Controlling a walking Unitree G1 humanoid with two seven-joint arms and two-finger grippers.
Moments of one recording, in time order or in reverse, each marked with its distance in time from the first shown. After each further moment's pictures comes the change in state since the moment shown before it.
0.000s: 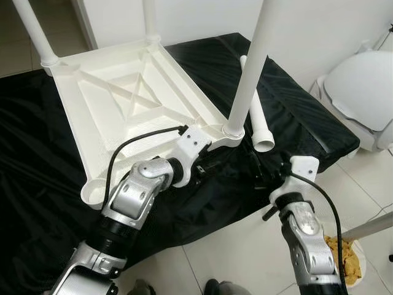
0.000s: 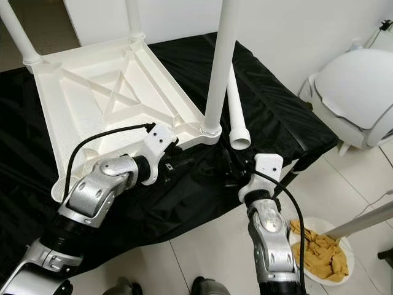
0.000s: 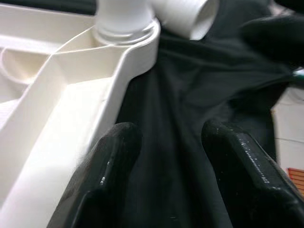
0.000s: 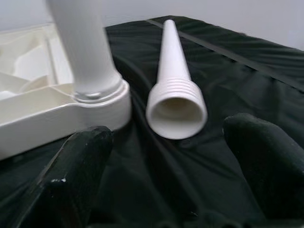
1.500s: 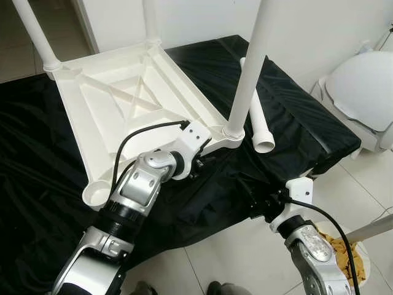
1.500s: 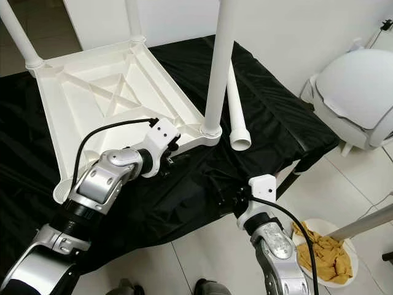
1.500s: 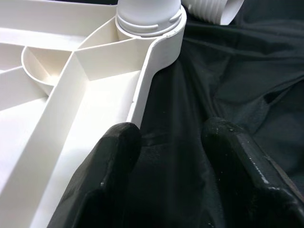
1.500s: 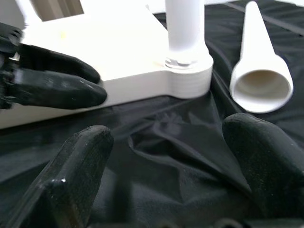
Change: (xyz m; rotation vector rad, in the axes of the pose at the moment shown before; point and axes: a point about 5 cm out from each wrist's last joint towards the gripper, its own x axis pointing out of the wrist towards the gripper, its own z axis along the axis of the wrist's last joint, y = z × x) left arm 0.014 0.015 0.002 0.053 0.080 0.058; right arm -0.037 0.015 0.001 -0.004 0.054 0.352
